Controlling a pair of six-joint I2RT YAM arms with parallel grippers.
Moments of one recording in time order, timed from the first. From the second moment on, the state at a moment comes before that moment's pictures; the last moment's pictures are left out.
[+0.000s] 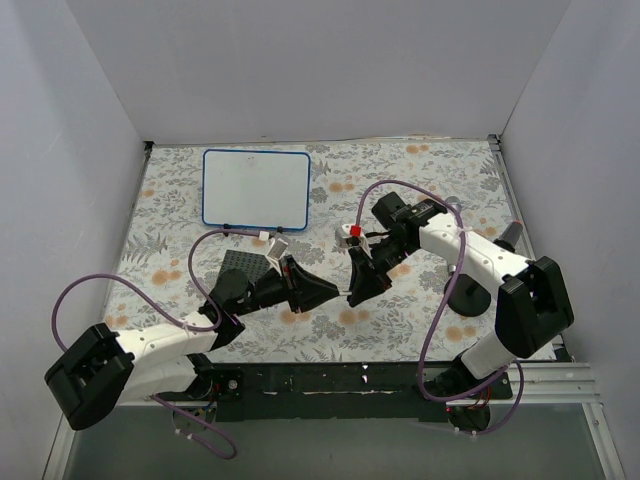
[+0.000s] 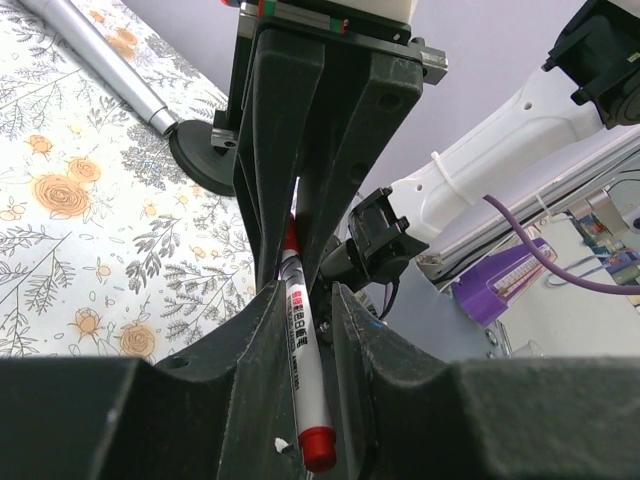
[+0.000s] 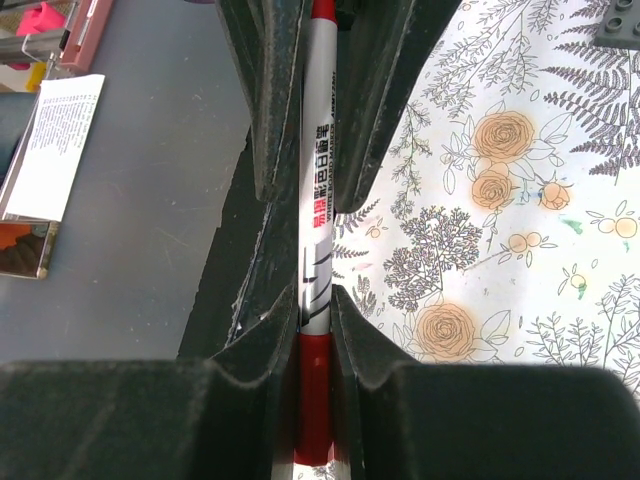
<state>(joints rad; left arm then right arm) -0.83 1.06 0.28 0.92 0.45 -0.78 0.62 1.54 1.18 -1.09 -1.17 -0.96</state>
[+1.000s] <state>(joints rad) -0.87 1.11 0.28 0.97 0.35 -0.76 0.59 1.56 1.18 -1.08 -1.21 -0.91</state>
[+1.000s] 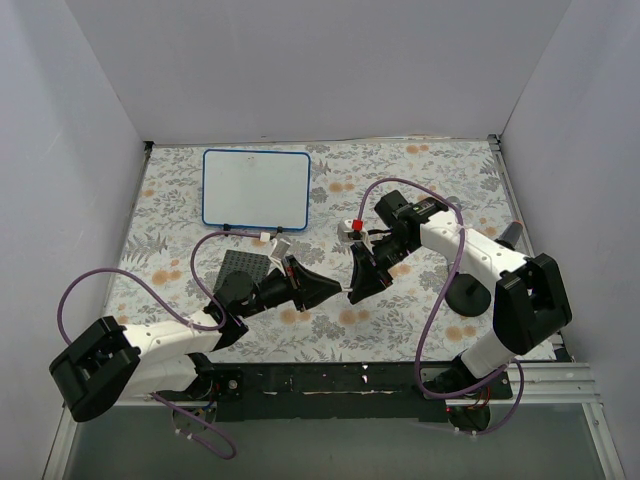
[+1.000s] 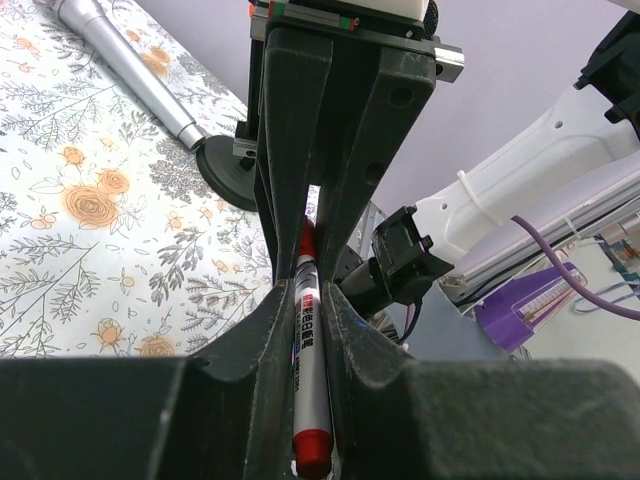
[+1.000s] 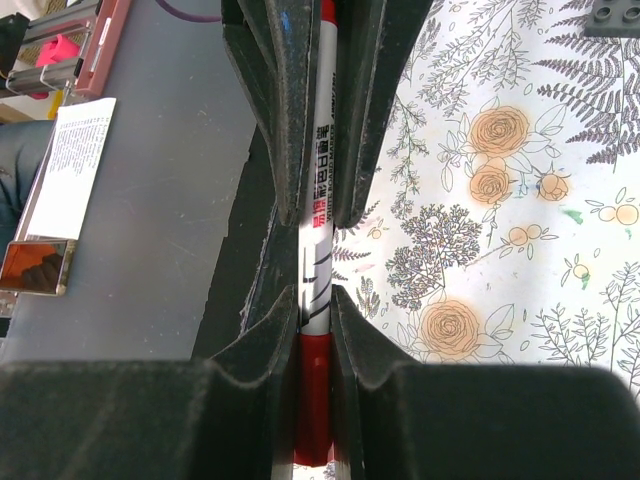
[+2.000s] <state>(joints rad) -0.89 1.12 0.28 1.01 0.31 -0.78 0.58 1.56 1.19 -1.05 -1.26 -0.89</state>
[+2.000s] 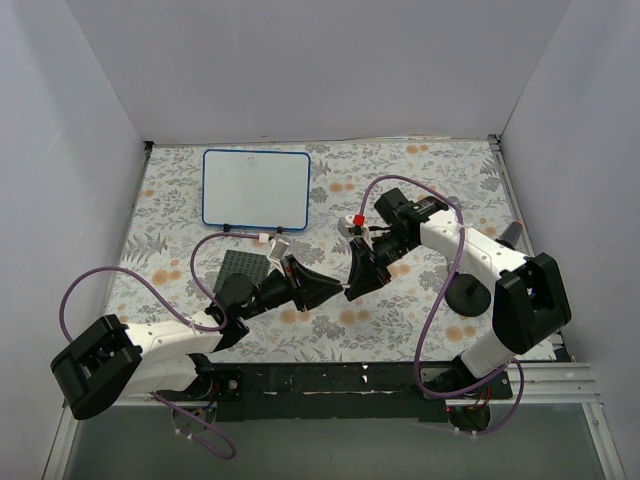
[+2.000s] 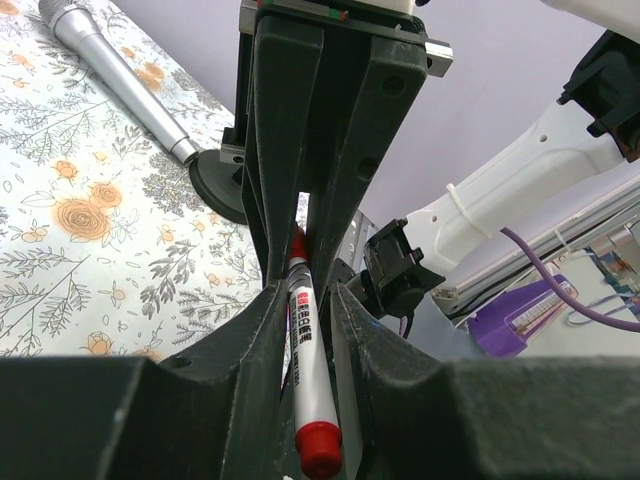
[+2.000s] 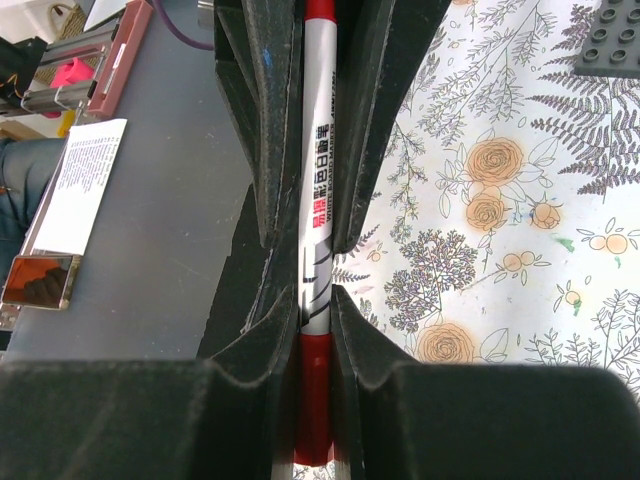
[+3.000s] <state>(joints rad) -0.89 1.03 0.22 1.03 0.24 -0.81 0.56 1.57 1.21 -1.06 -1.21 -0.90</state>
